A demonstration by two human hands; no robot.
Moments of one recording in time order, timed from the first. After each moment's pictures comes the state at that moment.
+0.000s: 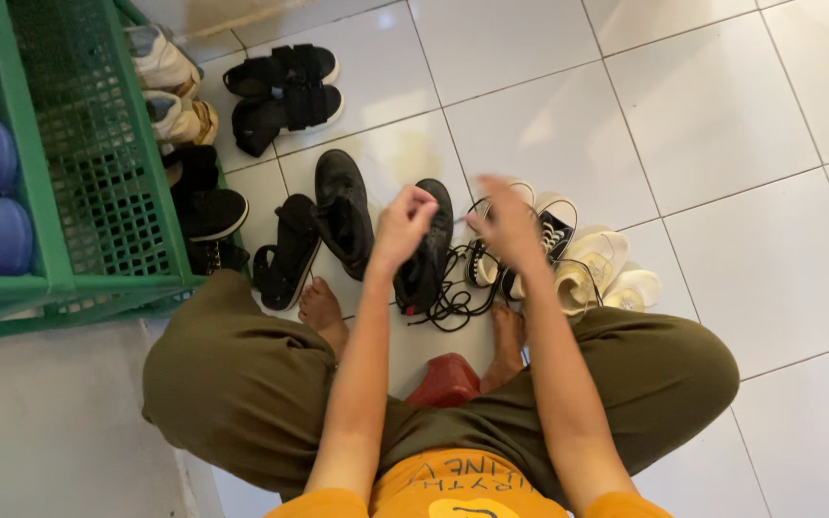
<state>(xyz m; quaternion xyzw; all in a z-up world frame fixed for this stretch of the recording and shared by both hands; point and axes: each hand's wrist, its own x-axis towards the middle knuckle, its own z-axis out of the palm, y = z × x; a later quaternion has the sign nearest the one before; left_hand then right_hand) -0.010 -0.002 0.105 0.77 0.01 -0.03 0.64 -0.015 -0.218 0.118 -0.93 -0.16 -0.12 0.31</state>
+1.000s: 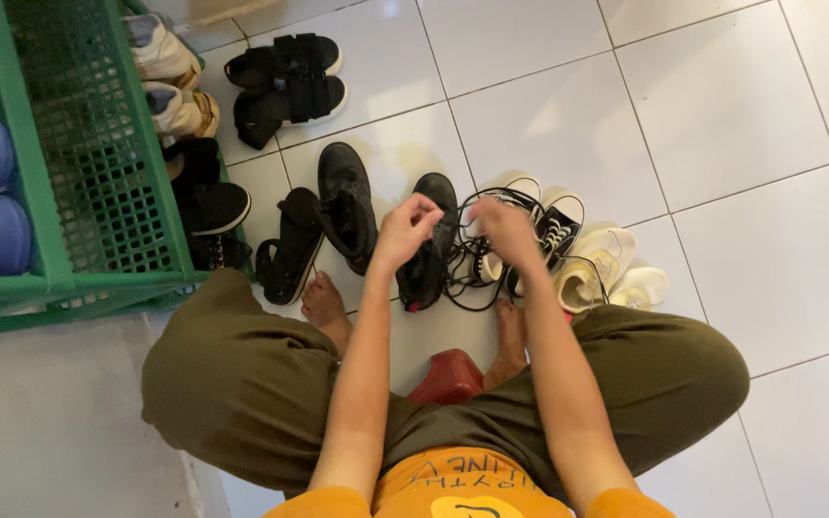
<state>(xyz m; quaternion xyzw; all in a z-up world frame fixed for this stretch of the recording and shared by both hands) -0.012 0.006 0.075 0.75 0.00 -0.09 0.65 -0.010 -0.222 0.066 -0.88 0.06 0.18 0.43</state>
